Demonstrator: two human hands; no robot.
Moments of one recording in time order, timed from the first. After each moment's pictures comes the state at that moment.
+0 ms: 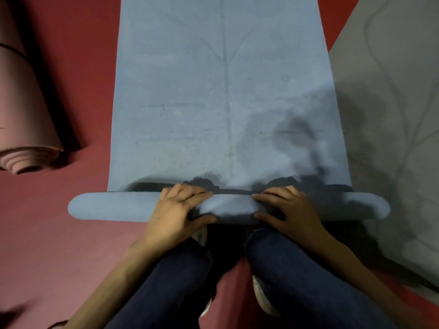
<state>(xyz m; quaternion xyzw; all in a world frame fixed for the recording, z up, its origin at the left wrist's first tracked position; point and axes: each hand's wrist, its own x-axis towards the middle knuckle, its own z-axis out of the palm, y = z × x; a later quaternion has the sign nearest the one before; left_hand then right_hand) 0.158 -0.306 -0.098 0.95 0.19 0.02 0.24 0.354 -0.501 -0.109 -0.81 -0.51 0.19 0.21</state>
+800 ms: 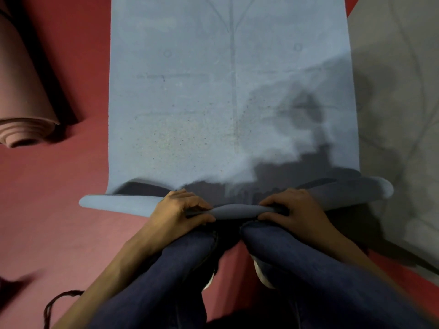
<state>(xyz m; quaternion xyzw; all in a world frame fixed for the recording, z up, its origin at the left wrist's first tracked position) 0.123 -0.323 -0.111 0.89 0.21 -0.02 0.41 0.332 -0.518 -0.098 -0.79 -0.47 0.31 0.23</state>
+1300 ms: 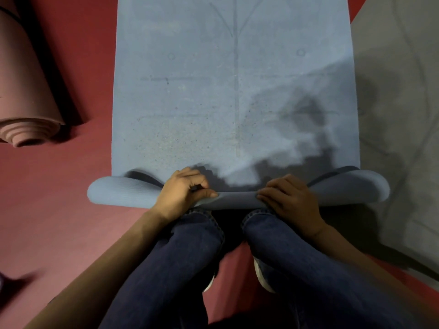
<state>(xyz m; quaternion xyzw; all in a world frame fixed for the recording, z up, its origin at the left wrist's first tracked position) 0.153 -0.301 -0.136 0.87 0.26 0.00 0.43 0.339 -0.506 -0.142 -0.75 -0.60 0.02 0.28</state>
